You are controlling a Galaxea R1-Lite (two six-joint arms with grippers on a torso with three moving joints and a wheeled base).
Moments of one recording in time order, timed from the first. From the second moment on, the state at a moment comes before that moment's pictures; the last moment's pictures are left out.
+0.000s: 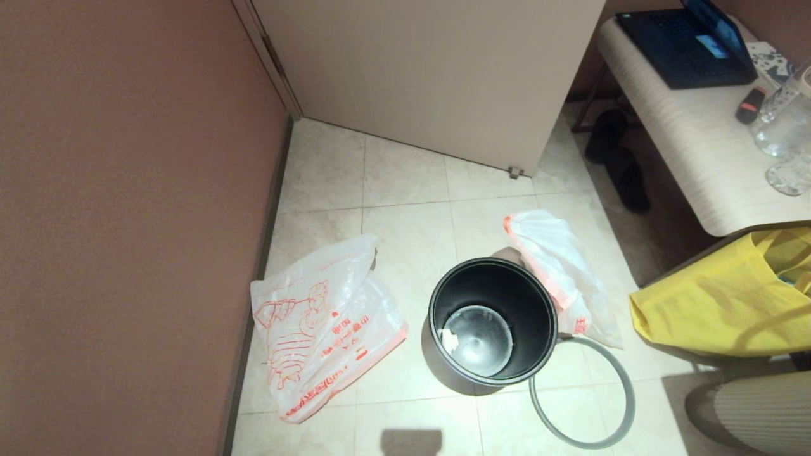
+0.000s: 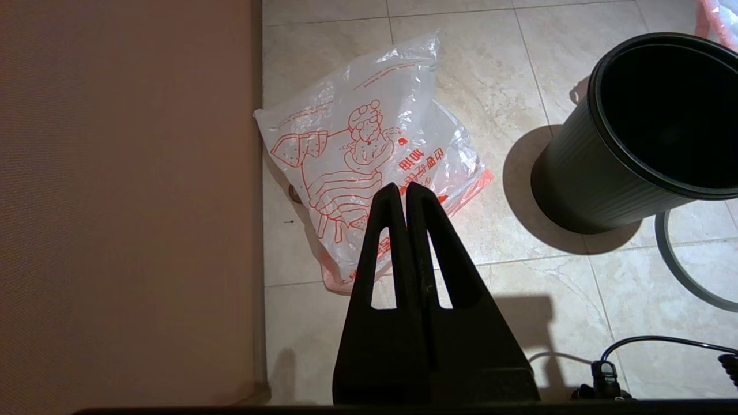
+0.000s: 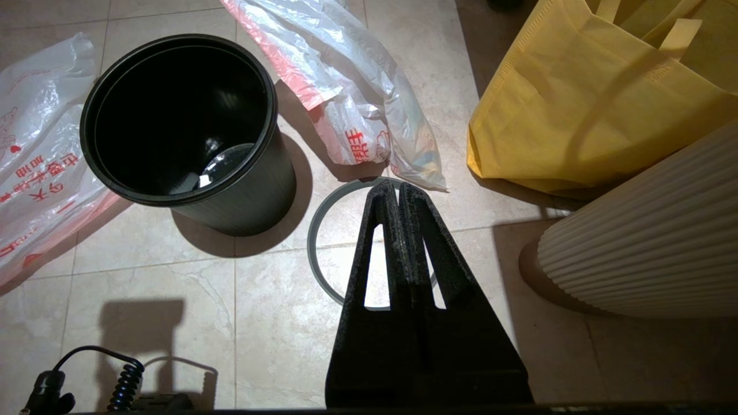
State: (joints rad) left arm 0.00 0.00 0.00 0.01 -0.01 0.01; right arm 0.00 0.00 0.00 -0.02 -0.03 0.03
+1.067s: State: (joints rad) left arm 0.00 0.14 -0.21 0.02 0.00 0.04; right arm 0.00 0.00 0.00 -0.02 -0.03 0.03
